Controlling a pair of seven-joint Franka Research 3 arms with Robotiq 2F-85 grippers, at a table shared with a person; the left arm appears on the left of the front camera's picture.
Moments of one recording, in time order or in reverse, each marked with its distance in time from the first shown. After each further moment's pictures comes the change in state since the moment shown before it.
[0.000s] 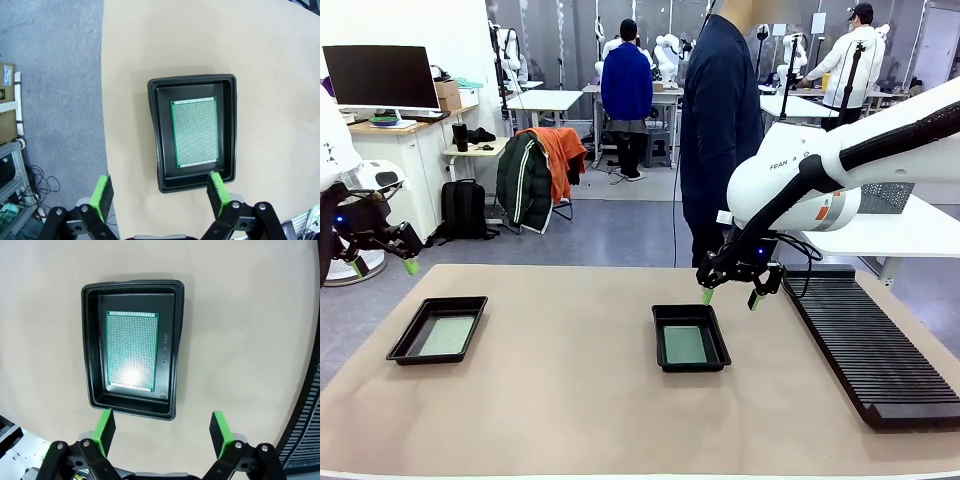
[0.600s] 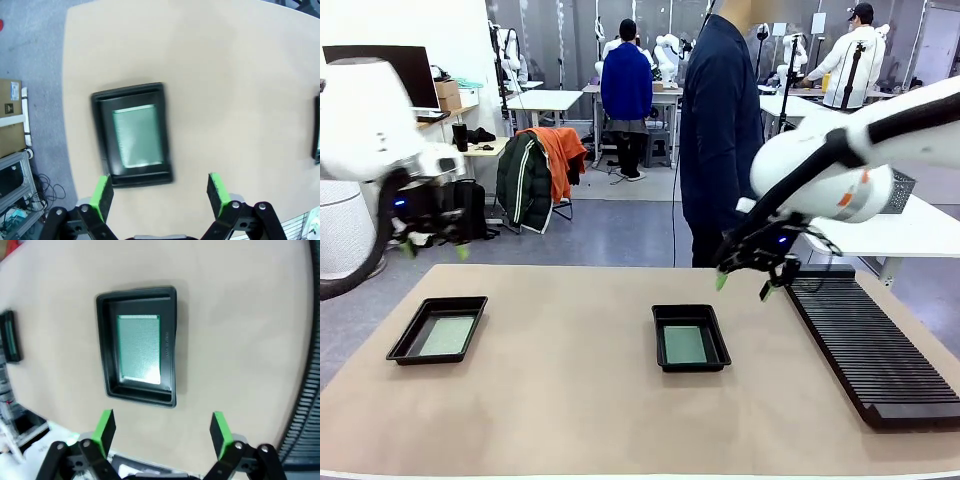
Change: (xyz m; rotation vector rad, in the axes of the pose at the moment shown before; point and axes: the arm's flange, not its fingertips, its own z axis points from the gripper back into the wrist) left arm -0.002 -0.149 0.039 0.078 -0.069 -0.061; right arm -0.004 -0.058 0.048 0.186 -0.028 -0.082
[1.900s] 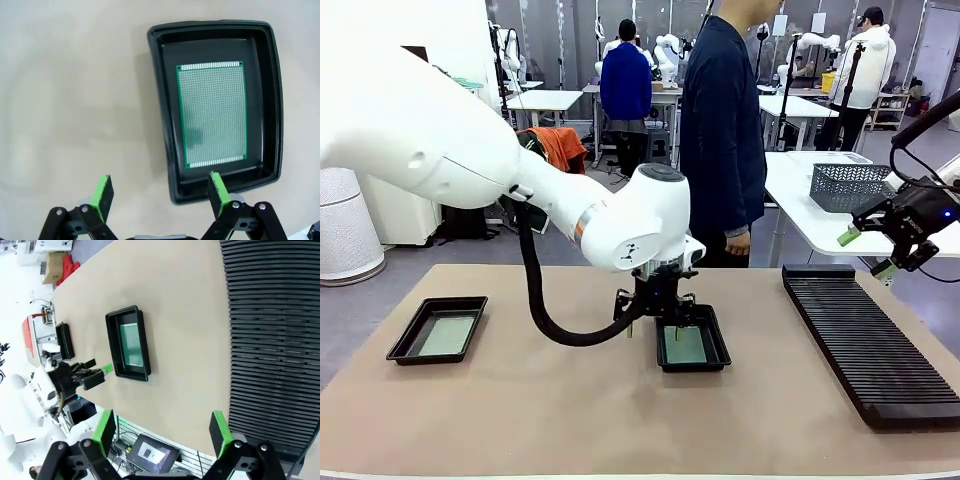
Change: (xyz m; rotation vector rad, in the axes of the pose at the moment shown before) left arm -0.045 -0.373 -0.129 -0.024 0.076 -0.046; right arm 0.010 -0.200 0.111 0.310 -0.012 -0.130
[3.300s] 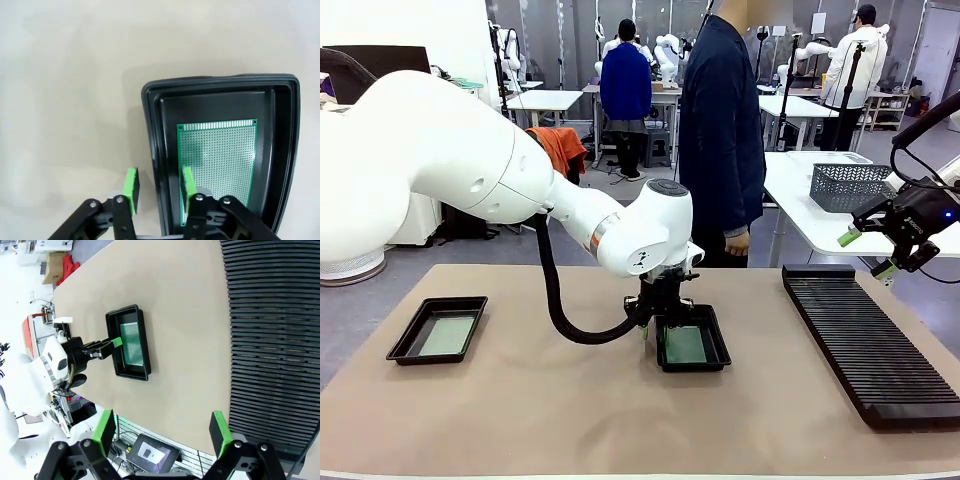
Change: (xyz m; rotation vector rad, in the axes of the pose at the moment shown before) left arm 0.047 -0.004 -0.044 0.013 -0.007 0.049; right arm -0.002 -0.001 -0.001 0.000 0.001 -0.001
